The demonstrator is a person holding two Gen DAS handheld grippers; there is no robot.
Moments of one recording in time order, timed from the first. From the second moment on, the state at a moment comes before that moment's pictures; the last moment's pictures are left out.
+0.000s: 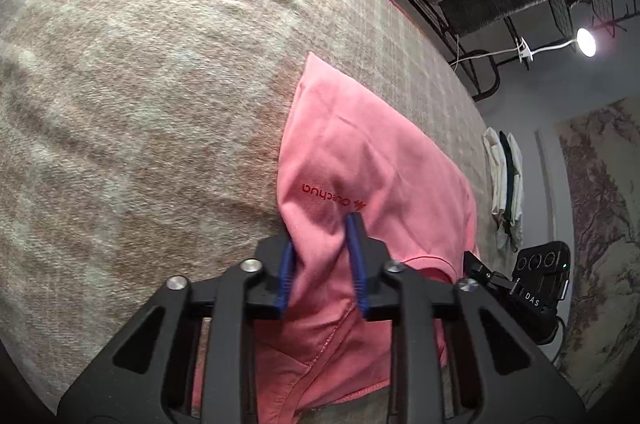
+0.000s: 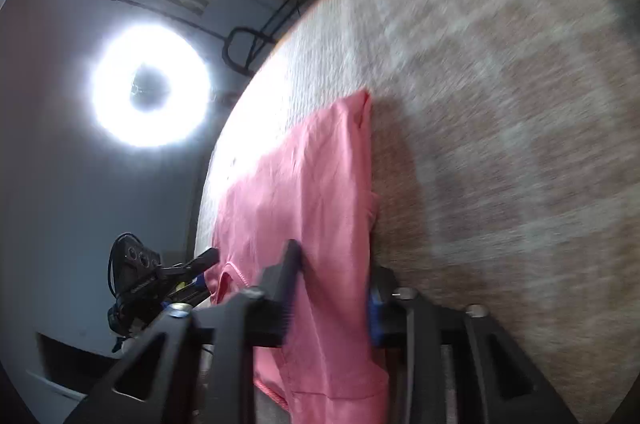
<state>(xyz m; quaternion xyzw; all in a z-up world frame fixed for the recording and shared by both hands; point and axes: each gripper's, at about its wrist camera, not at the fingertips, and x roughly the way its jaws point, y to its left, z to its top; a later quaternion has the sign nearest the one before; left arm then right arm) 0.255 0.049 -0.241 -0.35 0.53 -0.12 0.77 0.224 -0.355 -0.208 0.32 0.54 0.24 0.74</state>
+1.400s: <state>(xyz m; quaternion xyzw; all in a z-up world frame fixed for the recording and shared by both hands) 0.264 0.010 -0.200 -0.26 0.47 -0.08 0.84 0.251 -0.294 -0.180 0.18 0.49 0.21 0.82</state>
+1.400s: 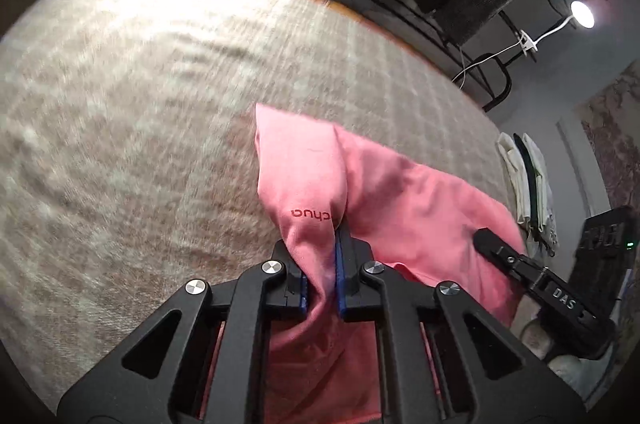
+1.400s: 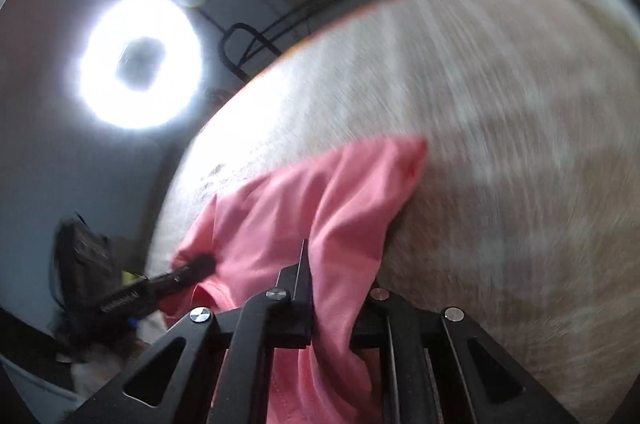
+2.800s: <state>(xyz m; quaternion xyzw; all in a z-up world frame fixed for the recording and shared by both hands) 0.389 -0.441 -0.079 -0.11 0.33 -0.27 0.90 0.296 -0.674 -0.020 0.08 0.31 0.10 0.94</state>
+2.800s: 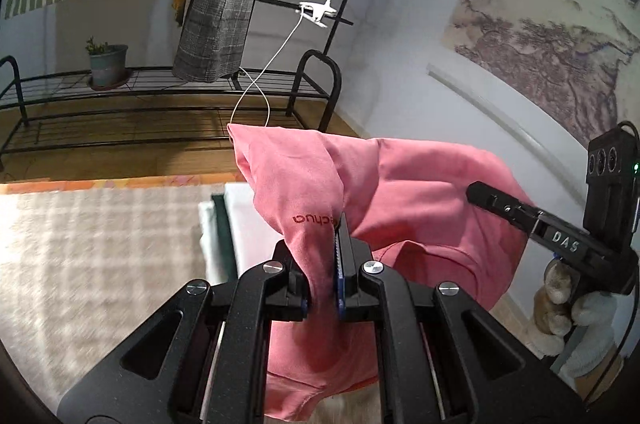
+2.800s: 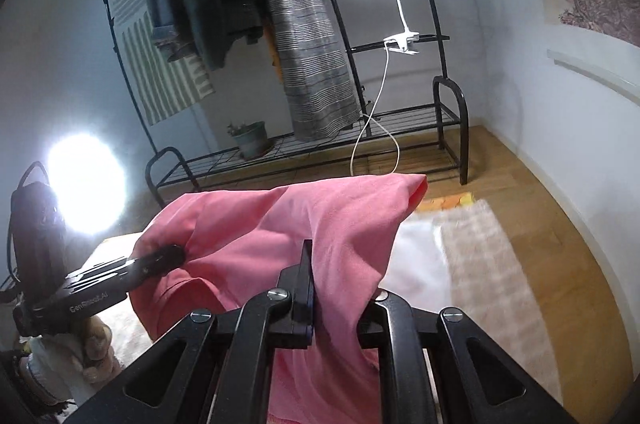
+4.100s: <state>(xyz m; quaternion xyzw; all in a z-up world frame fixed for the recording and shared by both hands) 0.346 -0.414 -0.128 -0.11 0.48 -0.26 0.83 0.245 -0.731 -0.087 0.13 0.41 -0.02 0.90</state>
